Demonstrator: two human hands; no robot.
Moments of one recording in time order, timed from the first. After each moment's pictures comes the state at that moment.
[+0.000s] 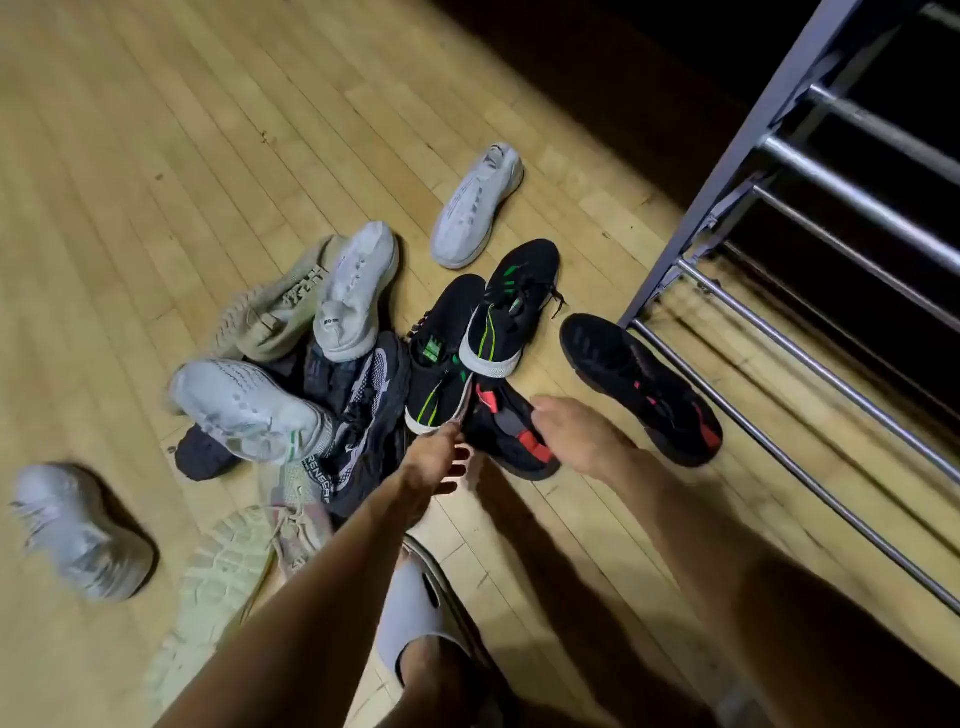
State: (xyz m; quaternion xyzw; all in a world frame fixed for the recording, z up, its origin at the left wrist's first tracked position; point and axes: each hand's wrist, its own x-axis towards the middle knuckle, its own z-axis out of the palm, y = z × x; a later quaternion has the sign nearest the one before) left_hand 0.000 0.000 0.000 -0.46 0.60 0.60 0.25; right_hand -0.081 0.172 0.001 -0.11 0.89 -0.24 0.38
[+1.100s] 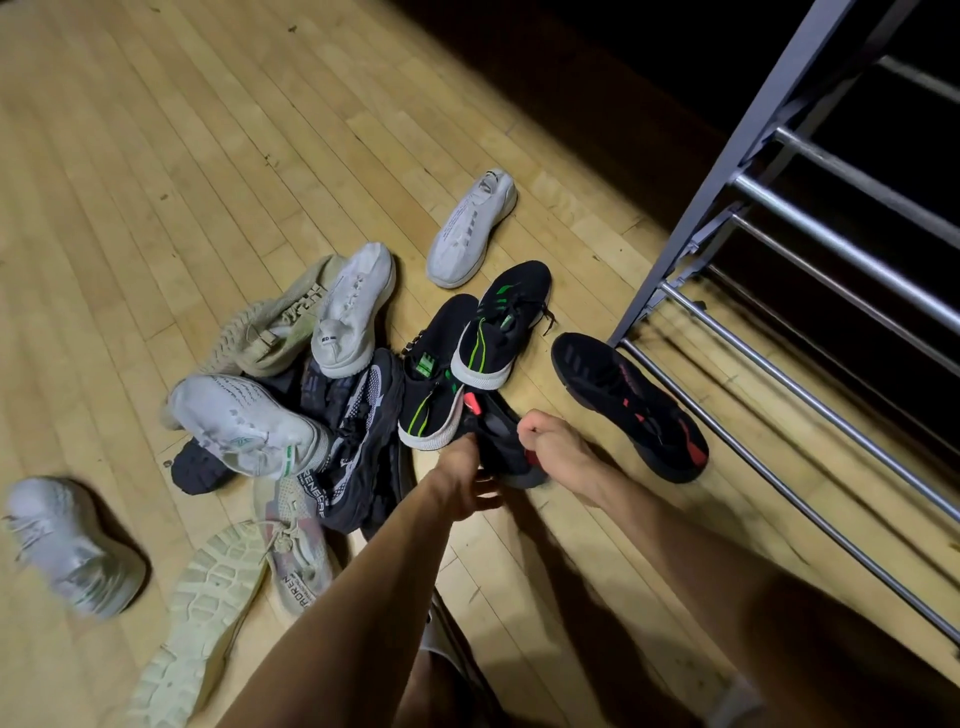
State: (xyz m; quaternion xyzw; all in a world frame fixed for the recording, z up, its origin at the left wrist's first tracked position) left_hand -0.022 0.041 0.020 -0.53 0.47 0.65 0.28; right_hand -0.070 0.169 0.030 -0.01 0.82 -0.39 0.41
